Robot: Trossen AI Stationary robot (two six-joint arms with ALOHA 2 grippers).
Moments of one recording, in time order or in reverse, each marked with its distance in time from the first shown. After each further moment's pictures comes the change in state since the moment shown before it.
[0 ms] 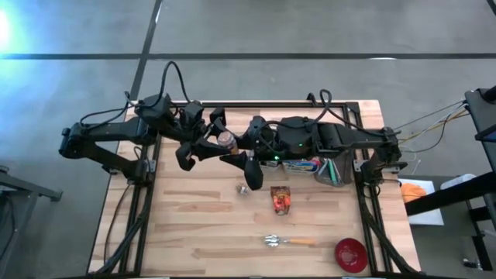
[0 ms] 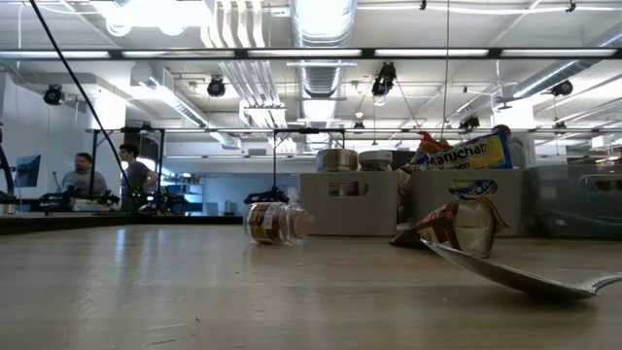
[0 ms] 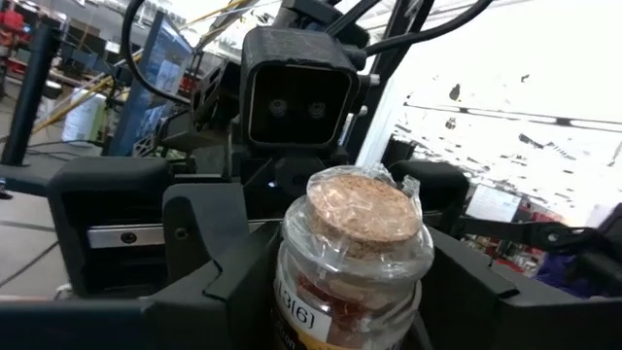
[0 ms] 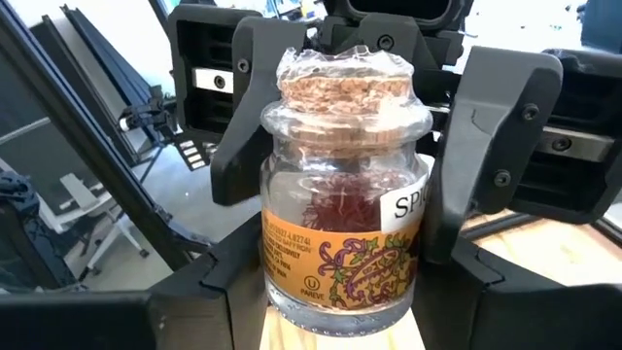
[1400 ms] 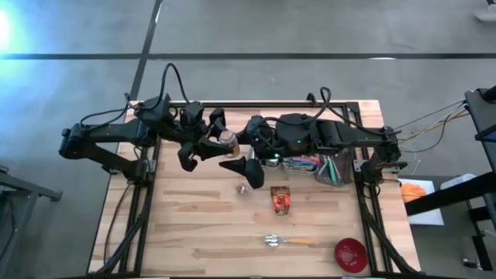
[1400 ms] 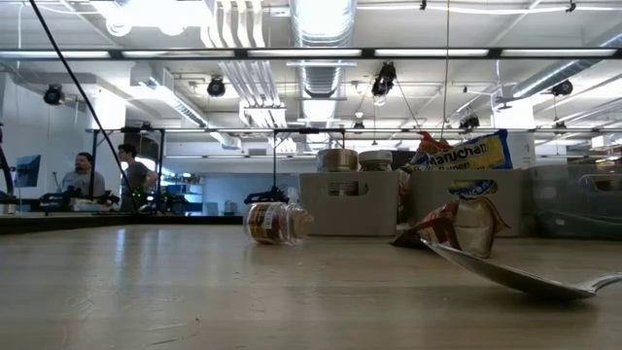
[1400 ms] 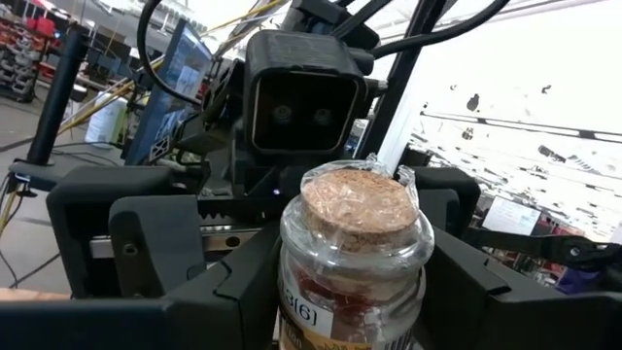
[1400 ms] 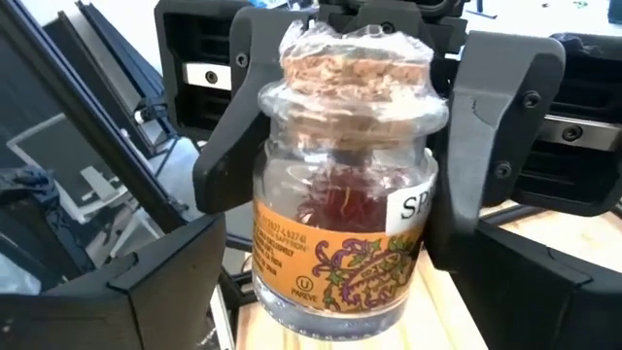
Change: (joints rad) left arm 0.017 0.000 0.001 0.006 -0.072 -0.019; right arm 0.001 0.002 0.007 -0.026 -0.081 0.027
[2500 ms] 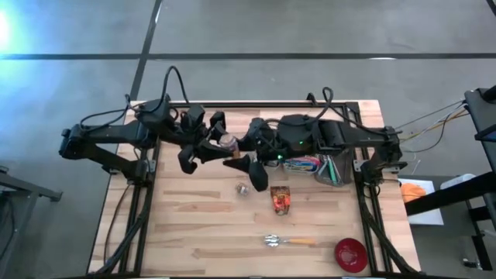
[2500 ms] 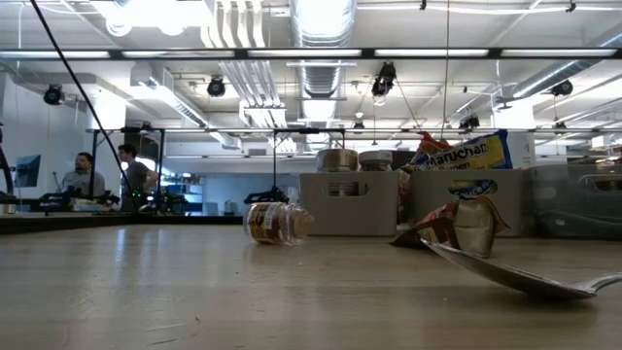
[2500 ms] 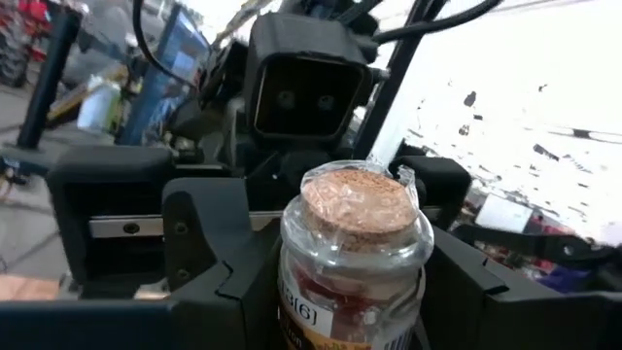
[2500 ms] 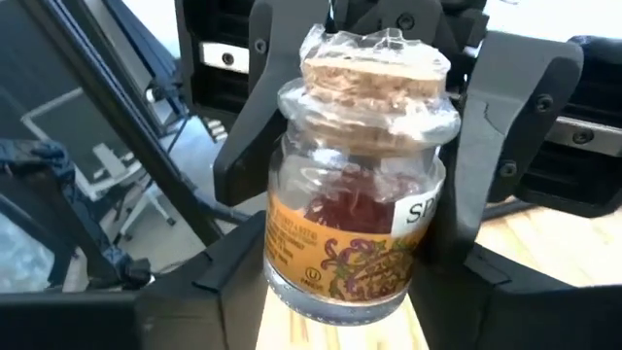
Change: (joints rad) left arm 0.000 -0.003 -0.001 -0.003 -0.004 -0.022; right arm 0.011 -0.001 0.003 -0.039 -0.043 -0.005
